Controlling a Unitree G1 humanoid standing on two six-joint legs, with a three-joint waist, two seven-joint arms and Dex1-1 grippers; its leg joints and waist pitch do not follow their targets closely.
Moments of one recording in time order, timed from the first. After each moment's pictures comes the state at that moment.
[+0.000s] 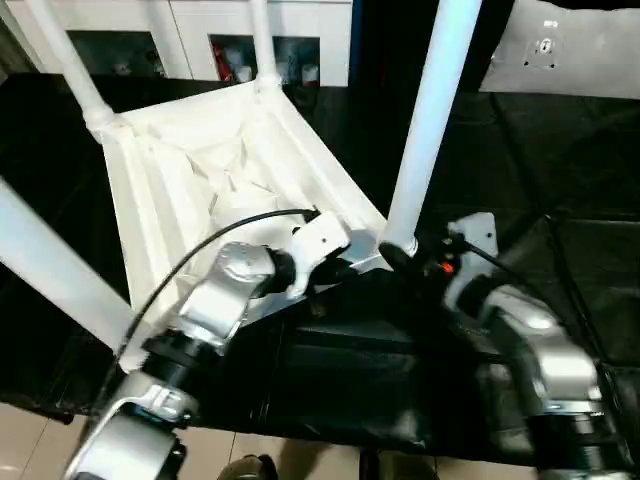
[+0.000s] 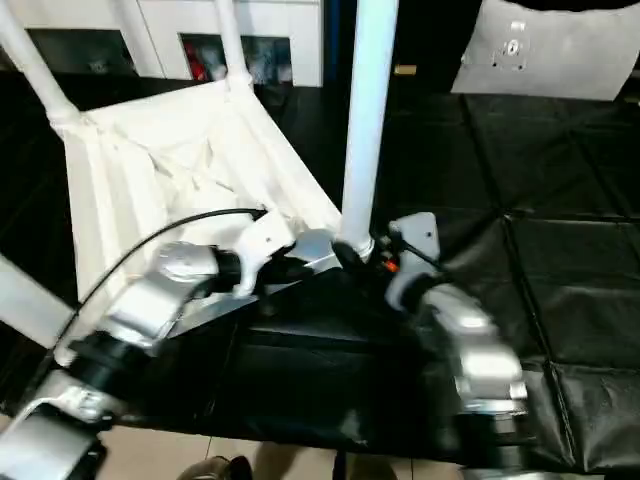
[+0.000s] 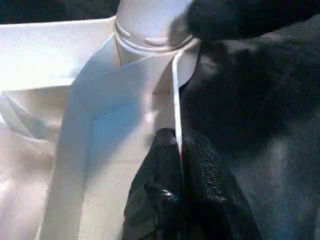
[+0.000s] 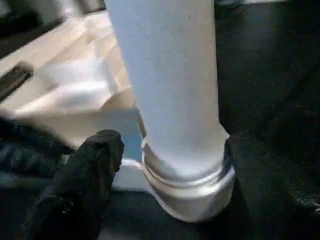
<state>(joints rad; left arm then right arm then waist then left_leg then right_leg) -0.59 0.25 -0.32 0.33 0.06 0.35 -0.92 -0.27 -0.27 -0.07 0.10 0.22 0.35 0.72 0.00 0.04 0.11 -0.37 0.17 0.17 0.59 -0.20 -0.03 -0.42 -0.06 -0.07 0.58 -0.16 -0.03</state>
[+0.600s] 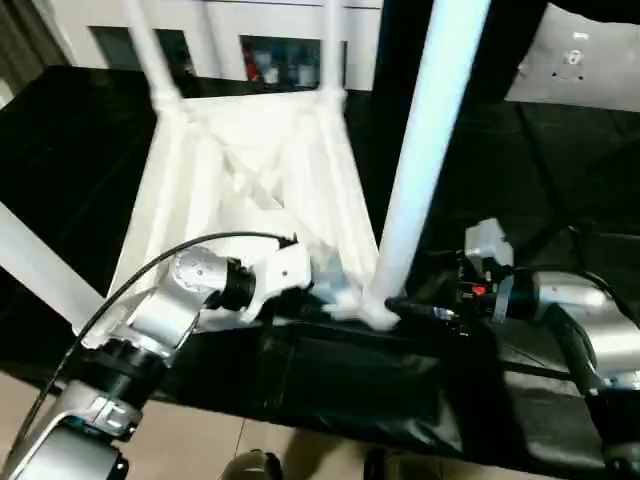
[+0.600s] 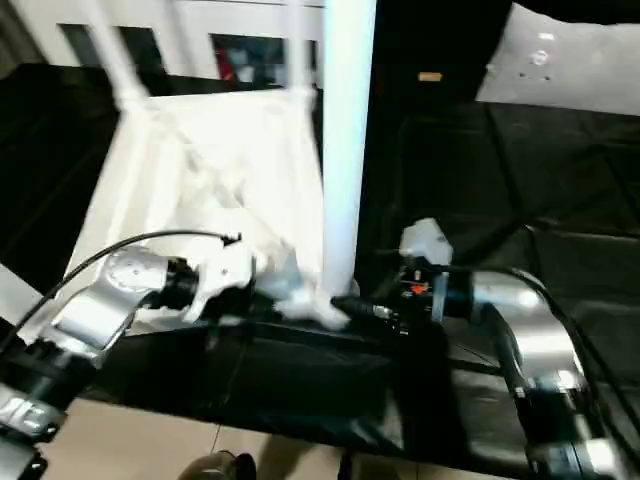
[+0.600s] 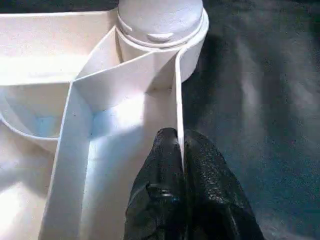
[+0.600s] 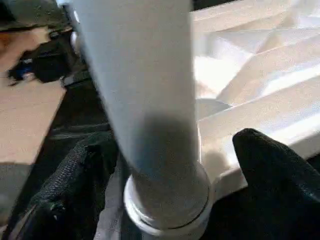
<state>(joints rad) -0.52 0.46 -0.39 0.29 -0.01 0.14 -1.28 -0.38 -0.51 0.08 0.25 0.30 0.24 1.32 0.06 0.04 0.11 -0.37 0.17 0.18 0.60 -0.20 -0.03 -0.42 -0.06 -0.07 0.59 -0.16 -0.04</state>
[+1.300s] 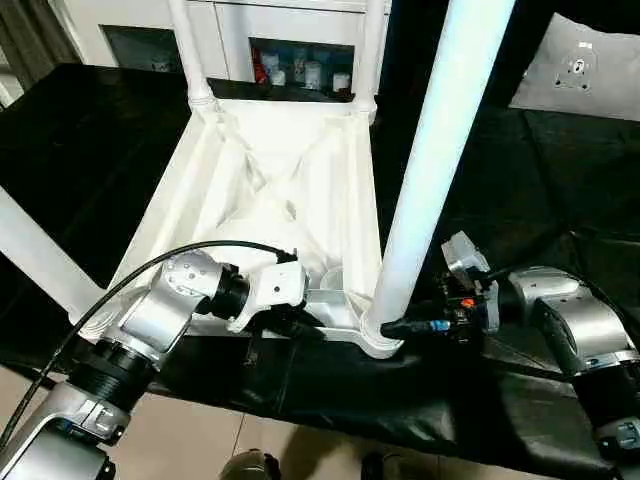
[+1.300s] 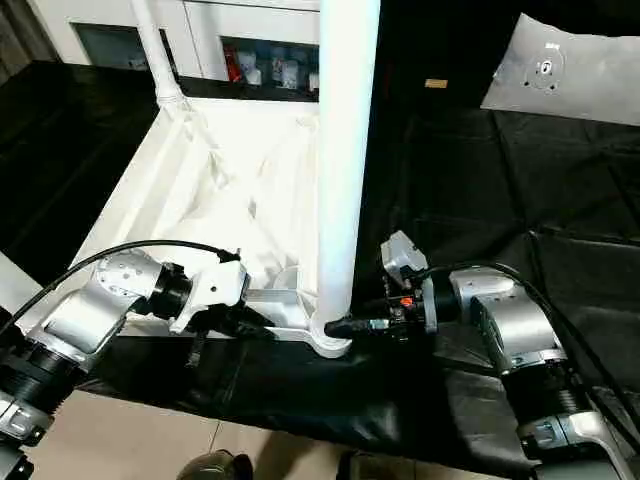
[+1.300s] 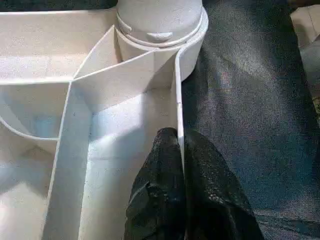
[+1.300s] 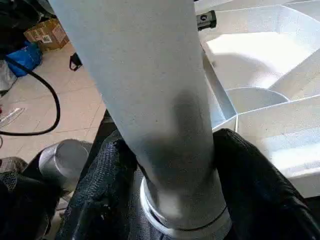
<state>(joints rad) -0.52 0.49 -0.41 0.29 -0.02 0.10 -1.34 -0.44 -0.52 0.16 0.32 0.31 0.28 1.47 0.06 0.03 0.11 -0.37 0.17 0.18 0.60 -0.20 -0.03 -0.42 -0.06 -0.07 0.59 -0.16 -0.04</state>
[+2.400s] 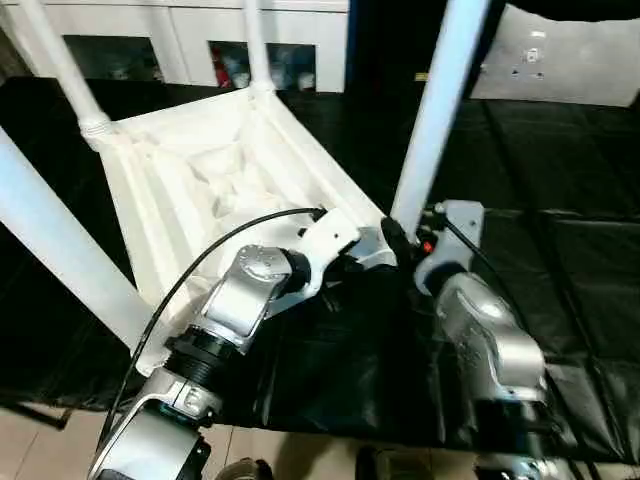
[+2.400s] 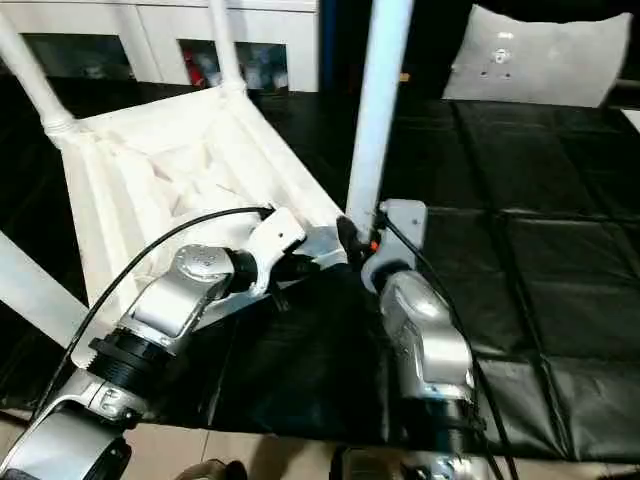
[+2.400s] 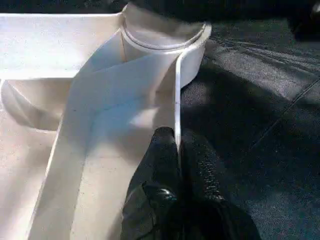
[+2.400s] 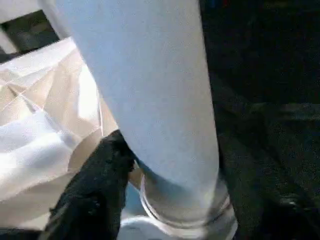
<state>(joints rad) -0.62 0.12 -0.31 0.37 0.09 0.46 -0.76 -0.30 0.03 -0.13 0.08 0.16 0.43 0.25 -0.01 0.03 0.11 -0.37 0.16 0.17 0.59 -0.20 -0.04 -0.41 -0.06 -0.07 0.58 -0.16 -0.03</state>
